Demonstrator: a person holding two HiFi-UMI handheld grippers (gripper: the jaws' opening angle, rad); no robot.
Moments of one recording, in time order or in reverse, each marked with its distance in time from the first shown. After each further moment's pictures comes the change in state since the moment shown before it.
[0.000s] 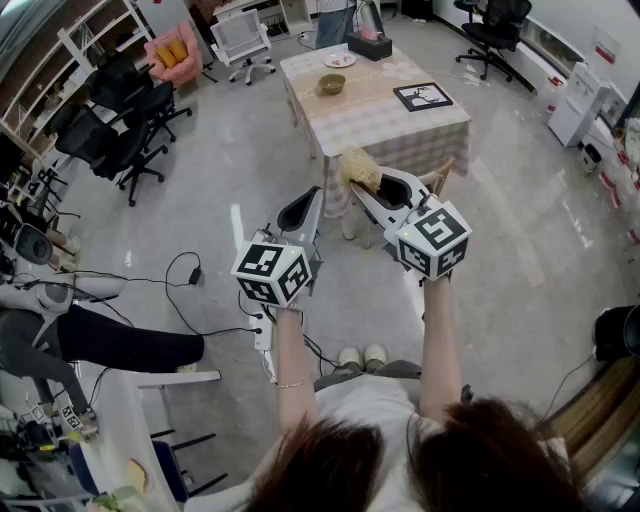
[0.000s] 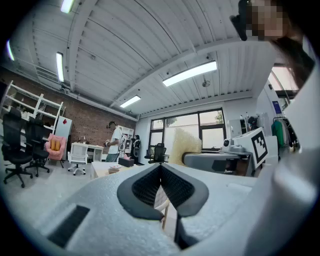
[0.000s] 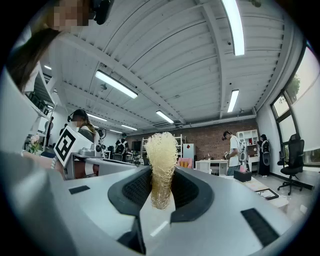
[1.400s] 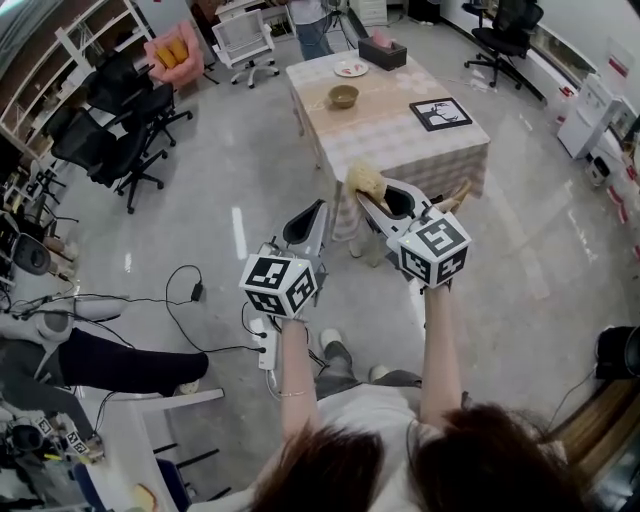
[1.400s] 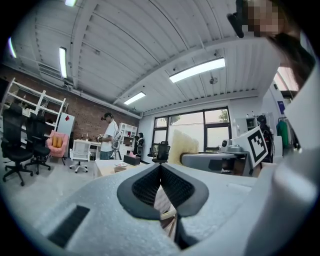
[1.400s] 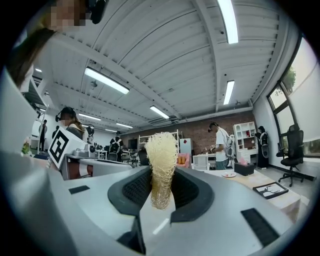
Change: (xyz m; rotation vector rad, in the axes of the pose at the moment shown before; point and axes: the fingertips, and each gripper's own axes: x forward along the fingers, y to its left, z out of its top) left arm 0.061 0.088 -0.023 -0.022 0.022 0.027; right arm 0.091 -0.064 -0.040 0.059 0.044 -0.023
